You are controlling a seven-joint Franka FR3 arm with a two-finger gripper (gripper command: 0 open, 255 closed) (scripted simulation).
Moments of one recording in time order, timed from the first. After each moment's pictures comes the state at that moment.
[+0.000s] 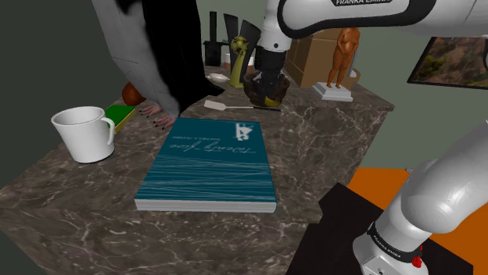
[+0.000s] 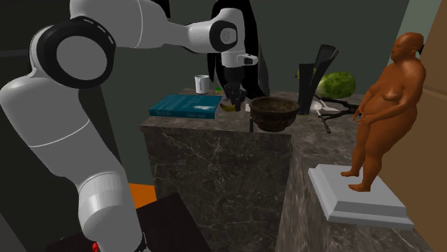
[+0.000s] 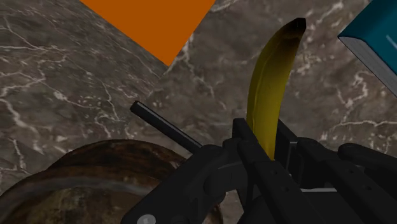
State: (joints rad) arm 0.00 -0.20 0.25 -1.90 0.00 1.76 0.28
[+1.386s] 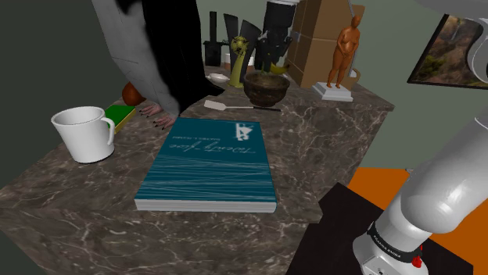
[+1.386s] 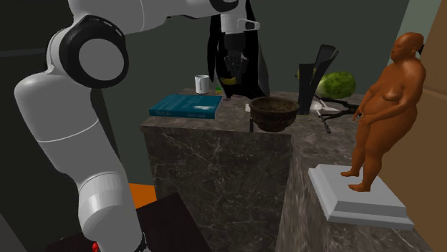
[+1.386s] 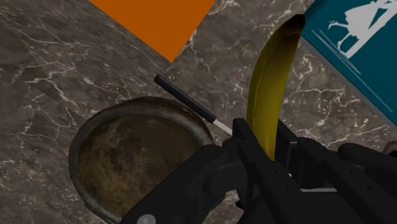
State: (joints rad) arm 0.00 -0.12 0.25 -1.53 -0.02 1.47 0.29
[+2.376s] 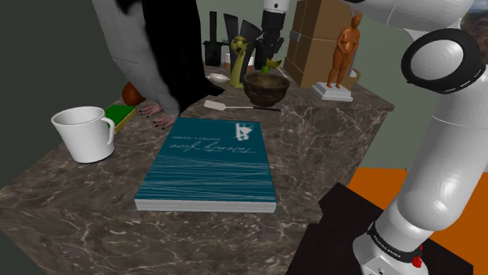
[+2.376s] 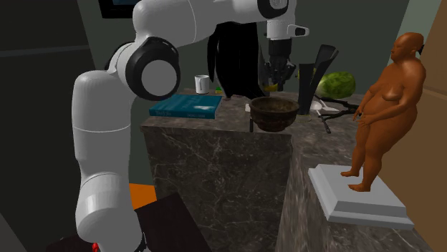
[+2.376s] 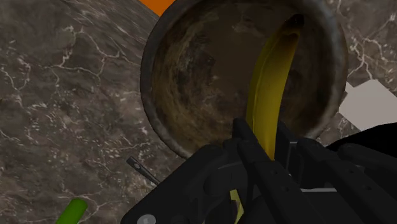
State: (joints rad) arm -0.09 0.20 0.17 -1.18 -0.08 1.44 0.10
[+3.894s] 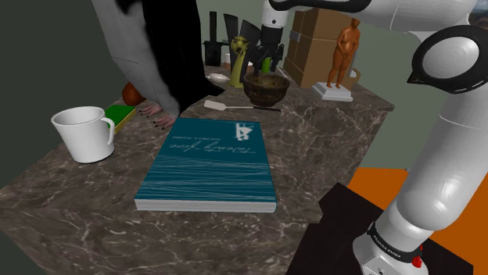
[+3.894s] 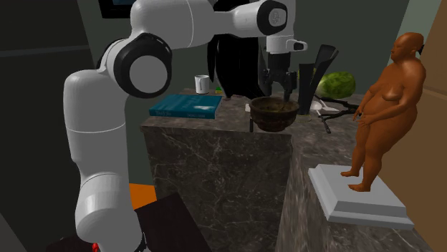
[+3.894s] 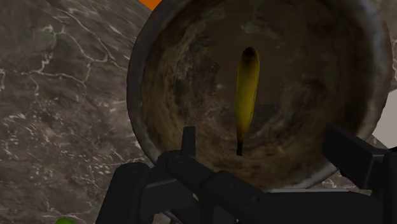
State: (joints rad) arm -0.10 0.14 0.16 -1.37 -0.06 1.58 0.10
